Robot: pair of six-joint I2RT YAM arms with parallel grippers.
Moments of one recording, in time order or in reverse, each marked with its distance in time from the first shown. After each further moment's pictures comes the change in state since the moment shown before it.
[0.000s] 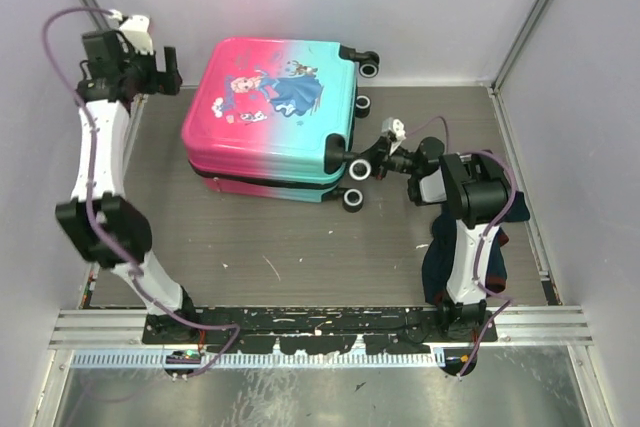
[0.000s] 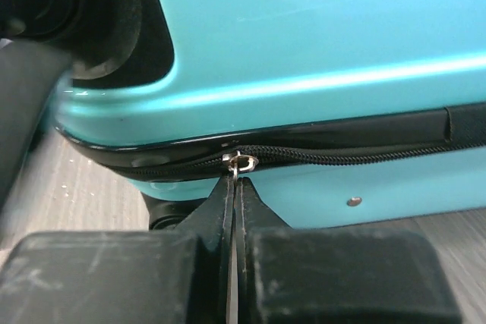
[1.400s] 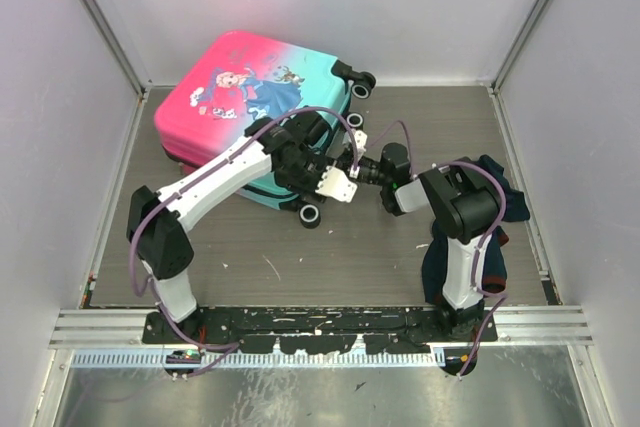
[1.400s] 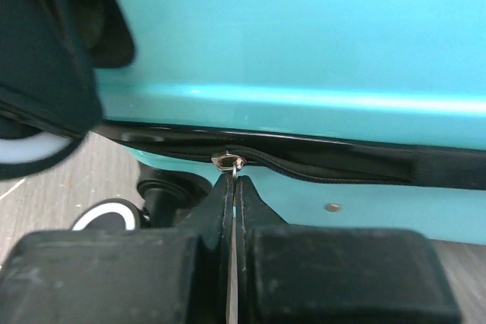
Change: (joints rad) left arm -0.956 -0.025 -0.141 -0.483 0.011 1.085; right arm 0.271 -0.113 -0.060 -0.233 0.287 -0.185
